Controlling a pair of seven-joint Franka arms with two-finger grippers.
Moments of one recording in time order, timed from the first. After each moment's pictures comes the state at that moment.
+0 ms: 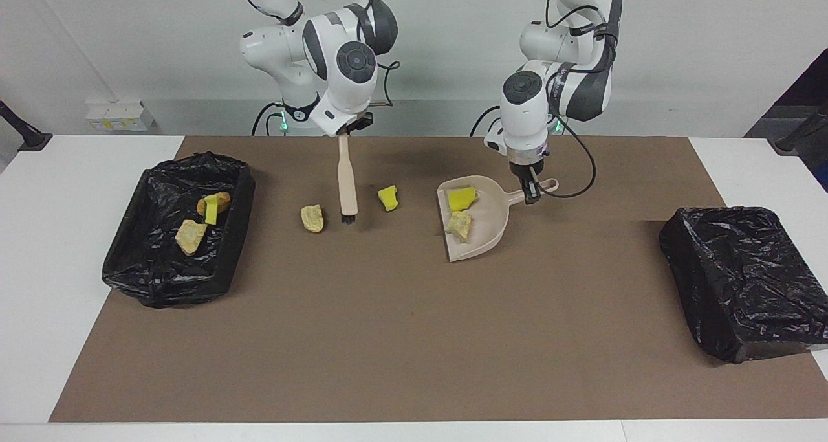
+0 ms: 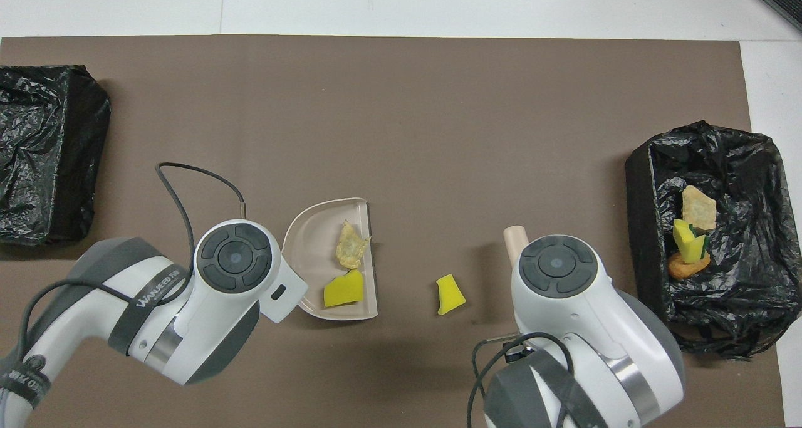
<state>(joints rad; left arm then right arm) -0.57 -0.08 0.06 -2.27 0.27 2.04 0.91 0.37 -0.17 0.10 -2.21 -0.06 1.50 0.37</state>
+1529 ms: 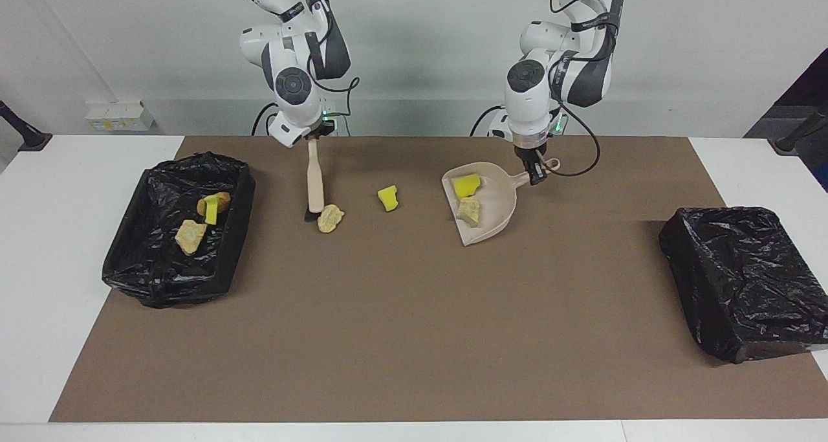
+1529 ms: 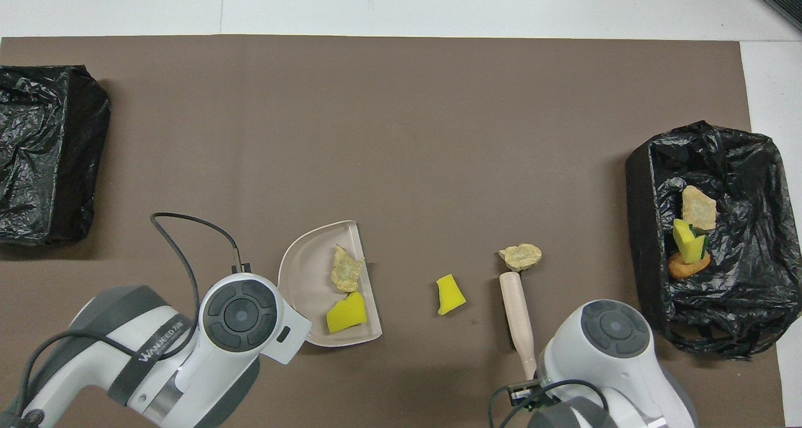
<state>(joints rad) -0.63 -0.19 0.04 -2.40 0.27 2.02 0.70 0.35 -0.37 0.12 -2.60 0.24 1.78 0.25</state>
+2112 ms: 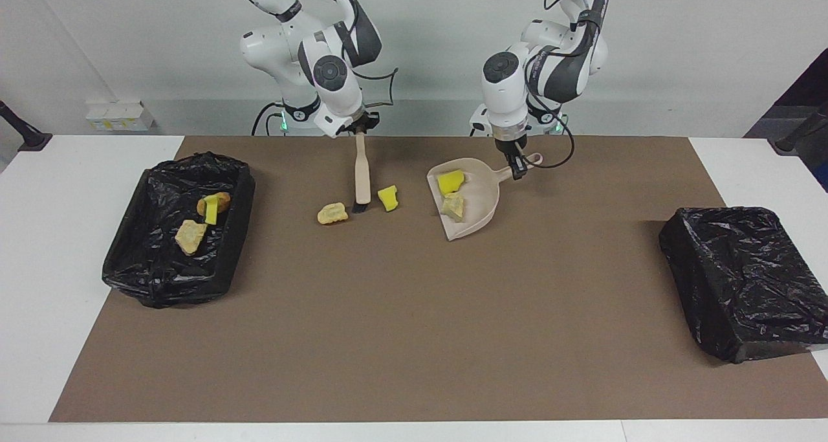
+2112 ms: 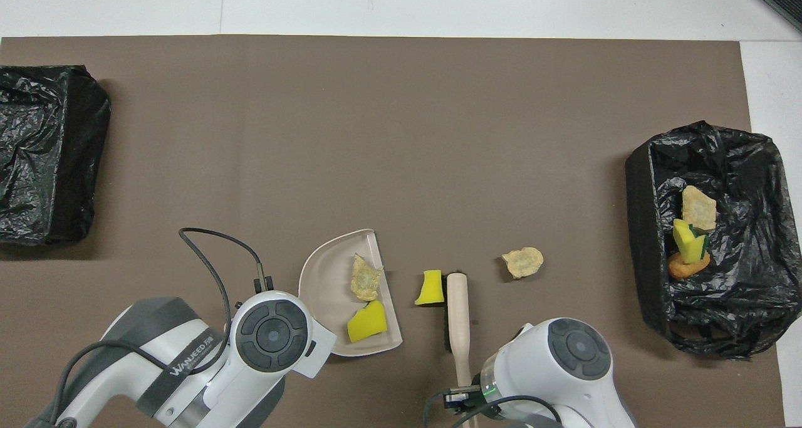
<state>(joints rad) -0.70 -0.19 0.04 -2.41 0.23 2.02 0.63 0.51 -0.31 0.12 -2.58 0.55 1.99 0.33</state>
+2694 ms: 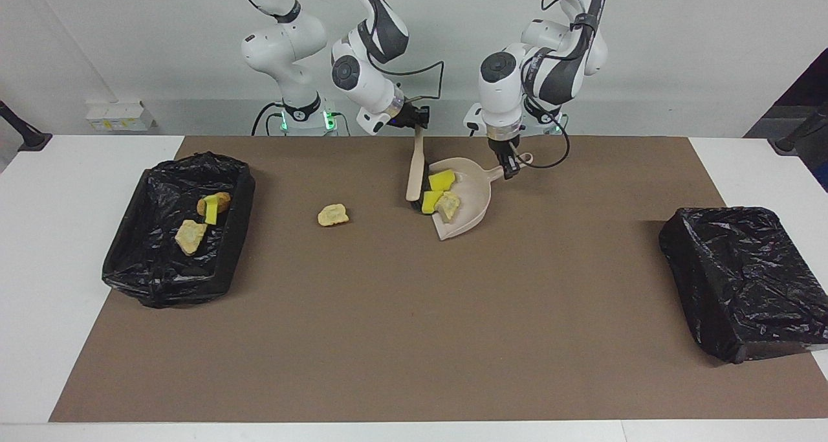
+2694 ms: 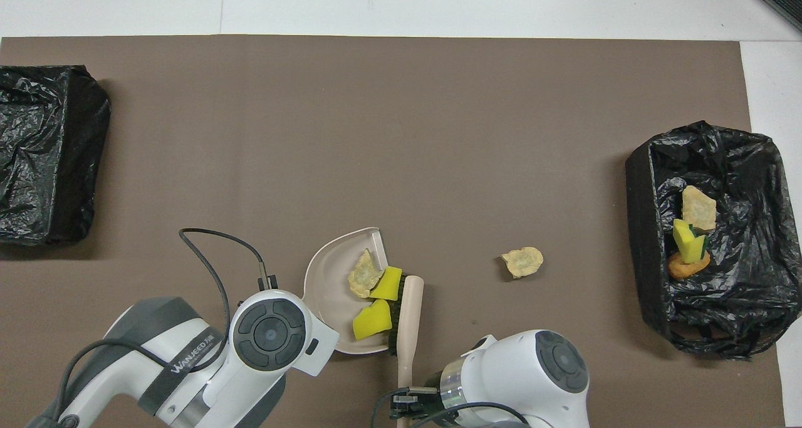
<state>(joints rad) -0.70 -0.17 0.04 -2.41 0.20 2.06 0.63 0.63 -0.25 0.12 -2.53 0.90 2.15 0.34</state>
